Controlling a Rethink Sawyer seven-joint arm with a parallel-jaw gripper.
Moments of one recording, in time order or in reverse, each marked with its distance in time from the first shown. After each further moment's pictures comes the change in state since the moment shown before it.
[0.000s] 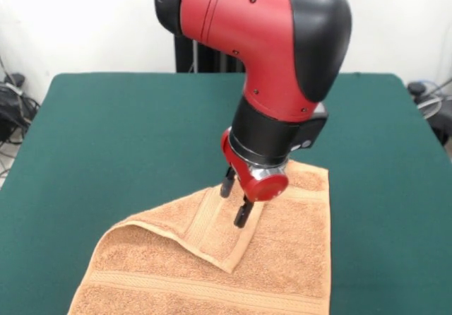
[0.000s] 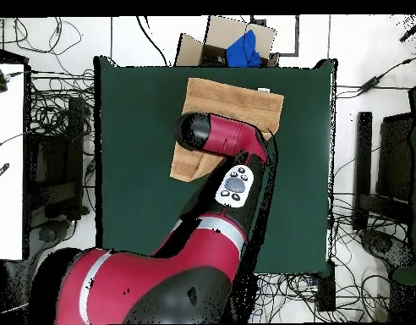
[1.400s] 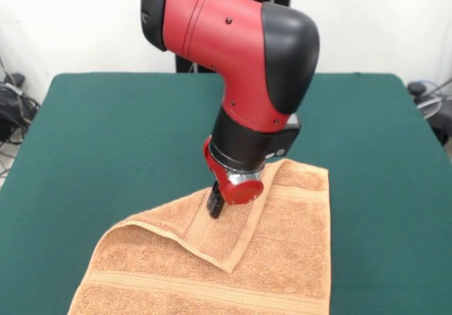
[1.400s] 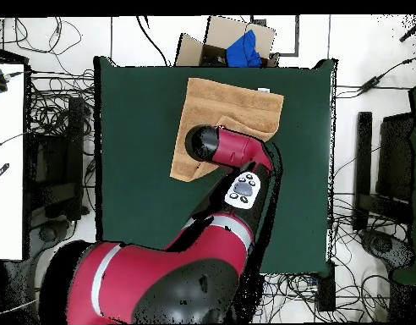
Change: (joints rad) arm -0.022 0.031 0.001 0.057 0.001 -0.100 0.000
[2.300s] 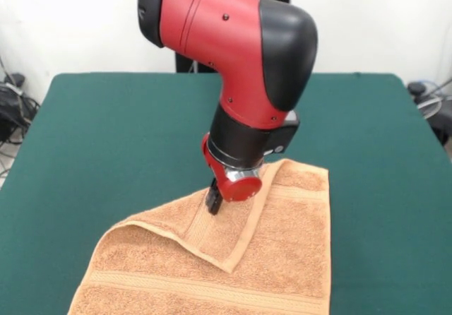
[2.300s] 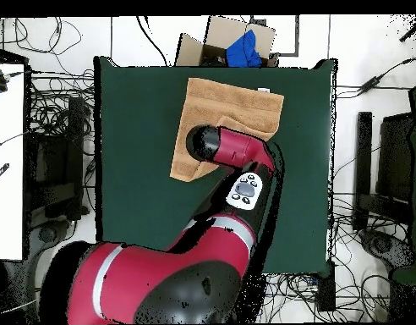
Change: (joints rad) arm -0.011 -0.013 0.008 0.002 -0.014 0.020 0.000
